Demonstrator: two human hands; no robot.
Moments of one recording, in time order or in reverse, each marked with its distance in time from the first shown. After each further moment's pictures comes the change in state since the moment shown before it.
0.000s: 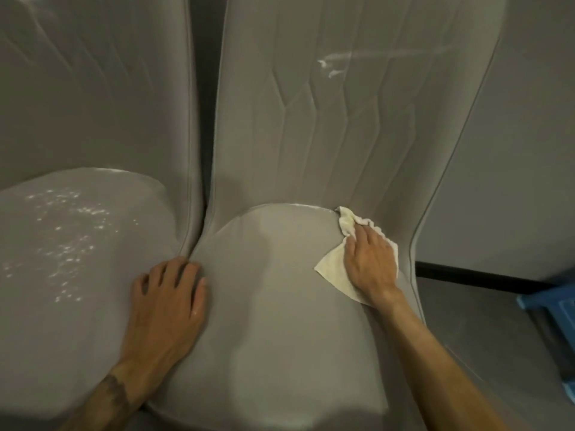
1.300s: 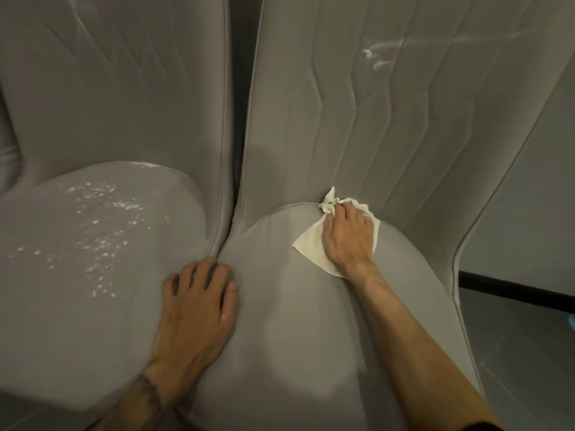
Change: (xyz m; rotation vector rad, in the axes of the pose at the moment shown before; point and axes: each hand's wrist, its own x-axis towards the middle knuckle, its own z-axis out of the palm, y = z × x) left_hand 0.005 0.002 0.002 0.056 -0.037 -0.029; right_hand 0.057 -0.101 0.033 0.025 -0.039 -0.117
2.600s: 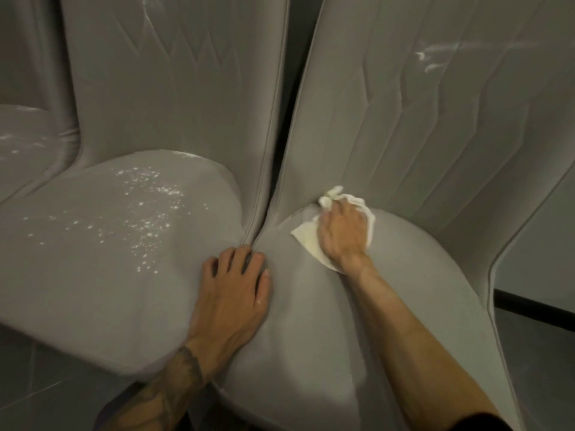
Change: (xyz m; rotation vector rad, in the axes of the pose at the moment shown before) left_hand -0.003 -0.006 0.012 -0.026 0.050 -0.010; right_hand -0.003 -0.070 0.010 0.016 0.017 -0.083
